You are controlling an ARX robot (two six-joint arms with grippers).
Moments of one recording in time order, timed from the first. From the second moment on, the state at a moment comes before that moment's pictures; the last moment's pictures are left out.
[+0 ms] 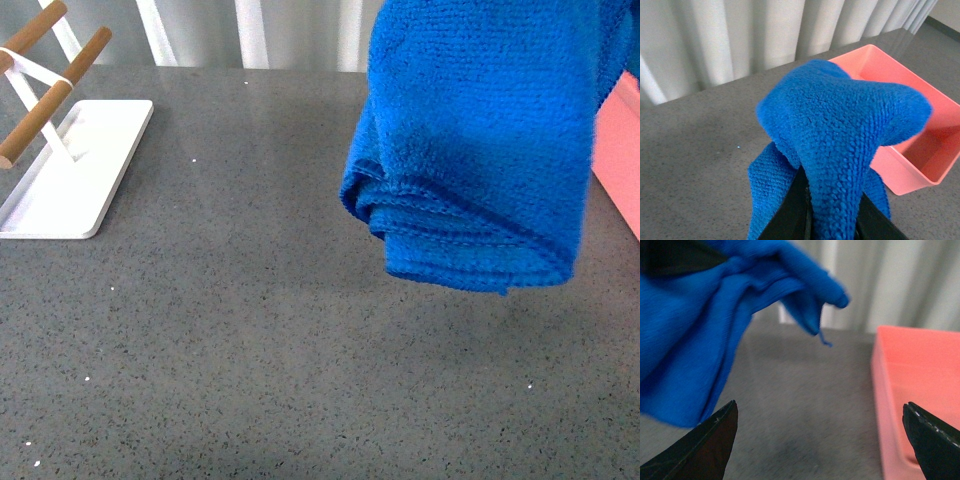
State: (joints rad) left arm -0.69 1.69 1.11 0.28 0.01 -0.12; right arm -0.12 0.11 0.07 -0.12 -0.39 -0.05
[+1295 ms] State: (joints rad) left arm -0.66 1.80 1.33 0.20 0.03 -0.30; right arm 0.11 1.46 0.48 0.87 -0.61 0.08
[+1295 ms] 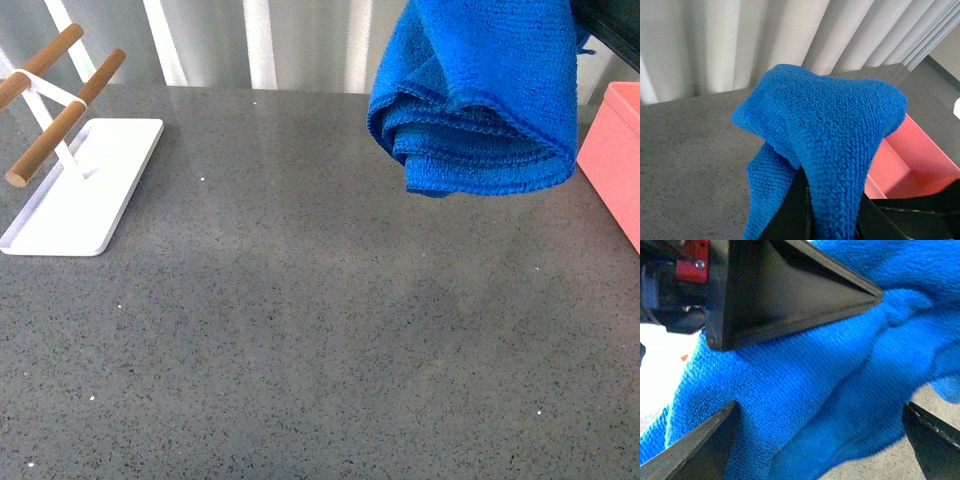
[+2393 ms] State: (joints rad) left arm -0.62 1.77 1.34 0.16 0.07 -0.39; right arm 0.11 1.54 0.56 0.95 -0.62 0.21
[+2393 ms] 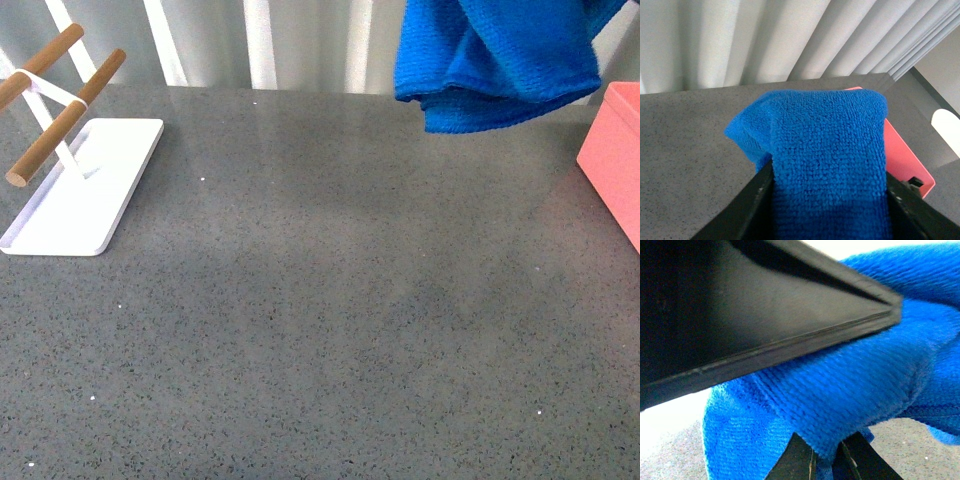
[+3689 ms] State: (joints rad) left arm 0.00 0.75 0.17 0.57 0.00 -0.01; right arm -0.01 1.53 0.58 0.67 -0.55 0.01
